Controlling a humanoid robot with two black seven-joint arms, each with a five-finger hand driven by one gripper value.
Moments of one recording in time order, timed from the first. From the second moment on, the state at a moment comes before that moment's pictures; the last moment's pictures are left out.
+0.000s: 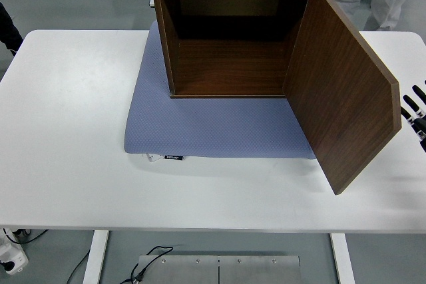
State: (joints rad) left arm 0.16 0.00 -0.17 -0.25 0.08 0.12 -0.05; right arm -0.16 -0.49 1.49 1.47 -0.43 0.43 0.21
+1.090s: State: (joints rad) left arm 0.16 0.00 -0.17 -0.25 0.08 0.12 -0.05; right arm -0.13 -0.42 1.33 1.58 -0.62 0.44 0.22
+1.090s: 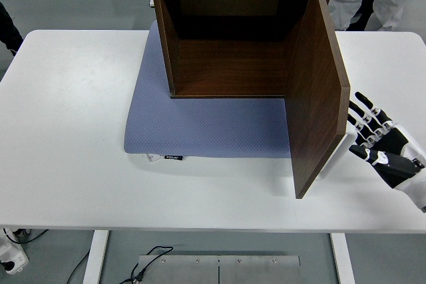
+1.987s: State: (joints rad) left arm 0.16 0.00 -0.17 -0.25 0.08 0.12 -0.05; right arm 0.12 -0.30 1.12 1.50 -0.64 0.44 0.22
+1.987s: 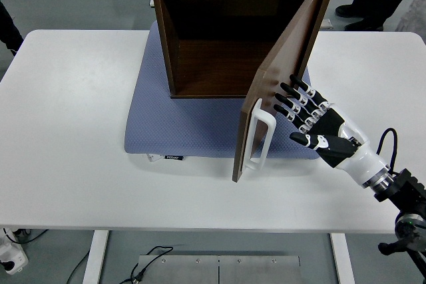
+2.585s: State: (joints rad) left arm 0.16 0.00 -0.17 -0.25 0.08 0.12 -0.05; right arm 0.31 -0.22 1.03 1.40 -0.63 0.44 0.22
